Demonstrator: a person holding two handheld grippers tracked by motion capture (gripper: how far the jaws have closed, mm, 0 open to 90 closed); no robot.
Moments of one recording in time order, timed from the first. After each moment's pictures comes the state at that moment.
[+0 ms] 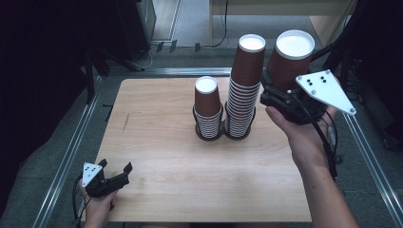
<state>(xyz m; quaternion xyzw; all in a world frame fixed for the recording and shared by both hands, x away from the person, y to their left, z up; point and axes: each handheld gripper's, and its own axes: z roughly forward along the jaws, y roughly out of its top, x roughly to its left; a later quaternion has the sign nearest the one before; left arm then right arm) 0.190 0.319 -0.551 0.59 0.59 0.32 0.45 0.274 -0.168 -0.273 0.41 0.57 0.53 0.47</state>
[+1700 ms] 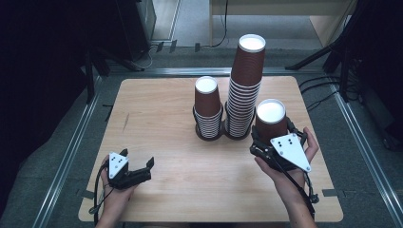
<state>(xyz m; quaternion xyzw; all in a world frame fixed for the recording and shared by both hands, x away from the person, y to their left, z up) 0.212 0.249 -0.520 0.65 0.52 0.33 0.44 0.244 -0.169 -0.417 0.40 0.61 0.48 0.48</state>
